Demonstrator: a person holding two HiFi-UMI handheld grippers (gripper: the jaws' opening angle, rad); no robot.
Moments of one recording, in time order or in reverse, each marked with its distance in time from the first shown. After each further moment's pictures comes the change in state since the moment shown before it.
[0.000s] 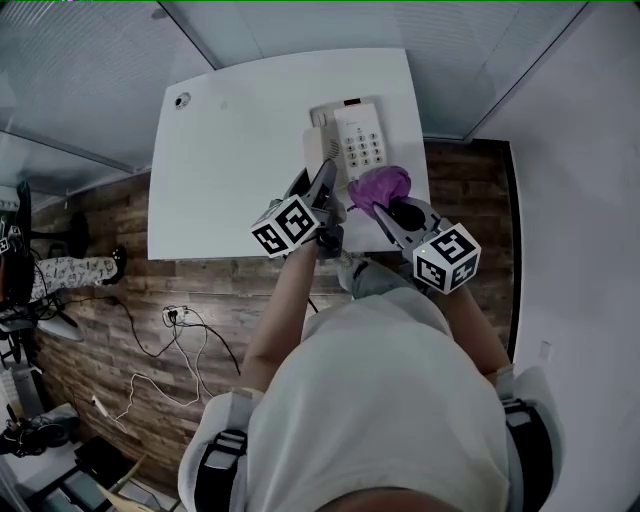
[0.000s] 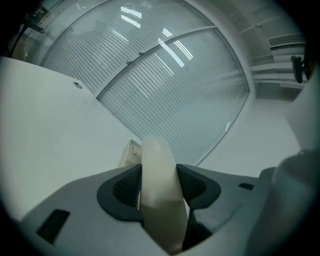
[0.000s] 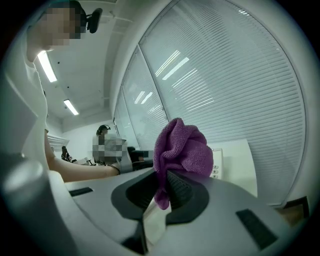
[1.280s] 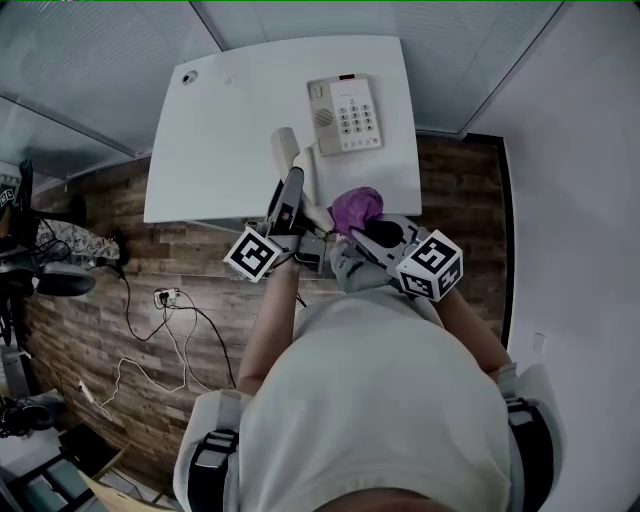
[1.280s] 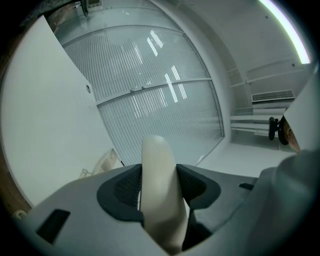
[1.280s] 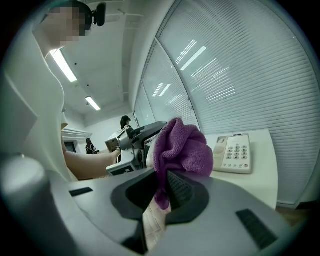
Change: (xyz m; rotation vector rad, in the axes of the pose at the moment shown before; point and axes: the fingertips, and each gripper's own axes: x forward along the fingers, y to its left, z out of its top) left arm -0.144 -0.059 -0.005 -0.318 -0.309 -0.293; right arm -0.058 0.111 -0.063 -0.064 0.101 0.224
